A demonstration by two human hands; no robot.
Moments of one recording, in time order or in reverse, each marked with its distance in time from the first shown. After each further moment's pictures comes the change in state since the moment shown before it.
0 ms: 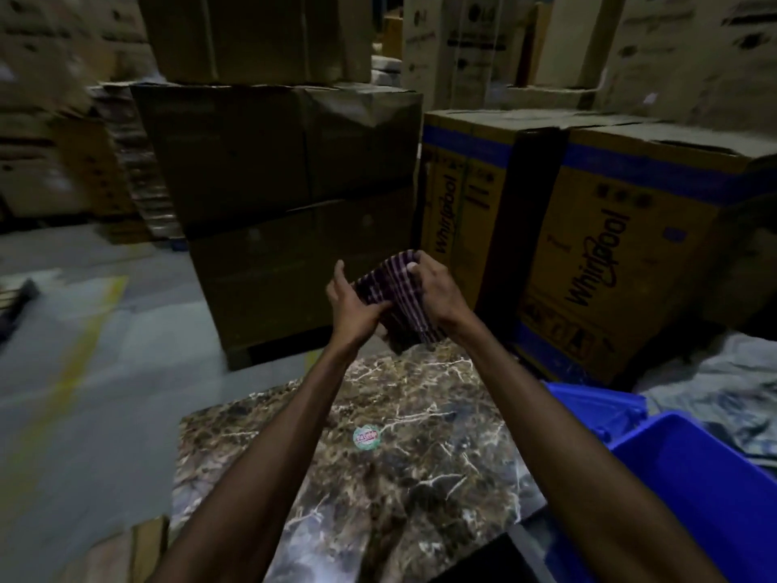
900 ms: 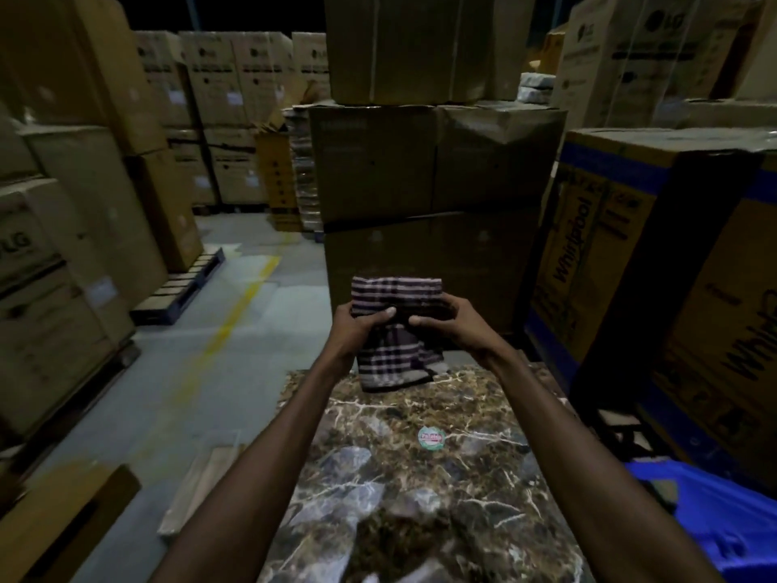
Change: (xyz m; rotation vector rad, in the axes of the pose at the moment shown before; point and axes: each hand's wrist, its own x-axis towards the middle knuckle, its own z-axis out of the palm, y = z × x) left_hand -0.080 -0.004 -0.097 -0.244 0.231 -0.073; right_hand -0.020 0.011 0.038 0.251 -0.575 0.037
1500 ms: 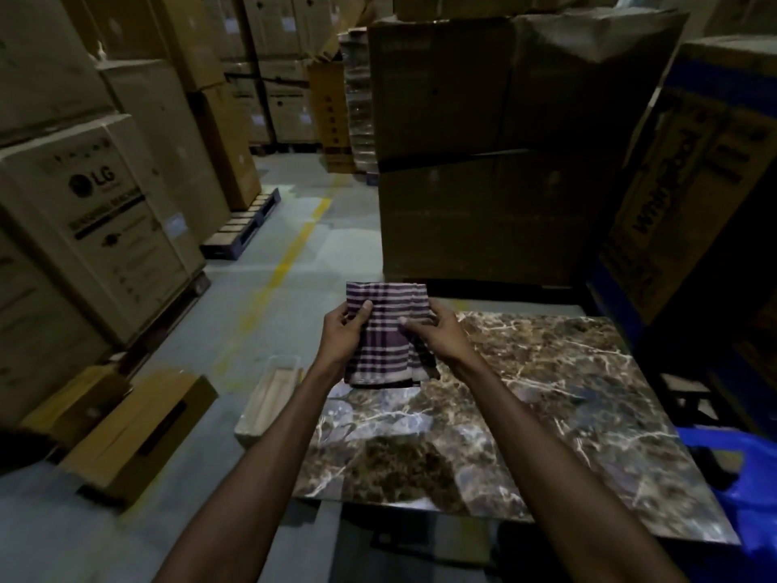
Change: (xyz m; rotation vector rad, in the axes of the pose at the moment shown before) left_hand -0.075 -0.080 -0.110 0.056 0.259 -0.046; right_hand 0.000 0.110 0.149 0.145 0.069 0.102
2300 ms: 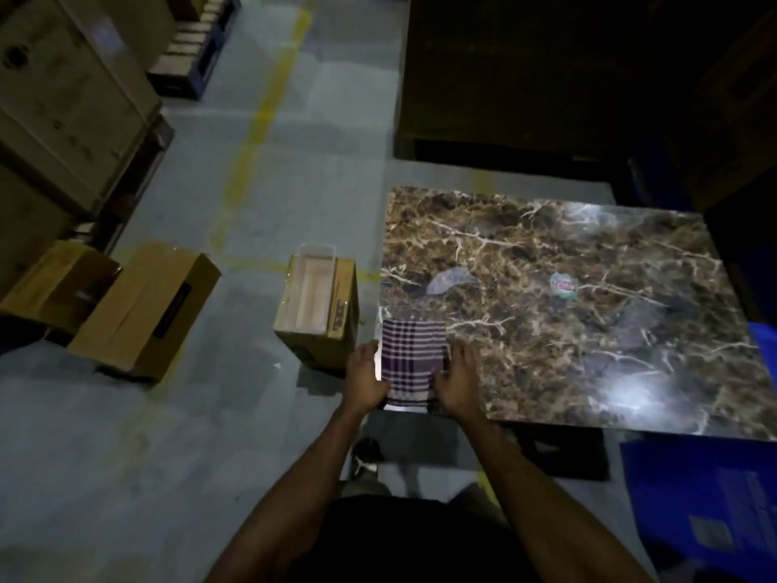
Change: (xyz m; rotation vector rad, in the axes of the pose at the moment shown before) left_hand -0.029 -0.331 -0.228 0.731 -0.329 -0.336; right_hand -0.066 0.294 0.185 -0.770 0.230 0.285
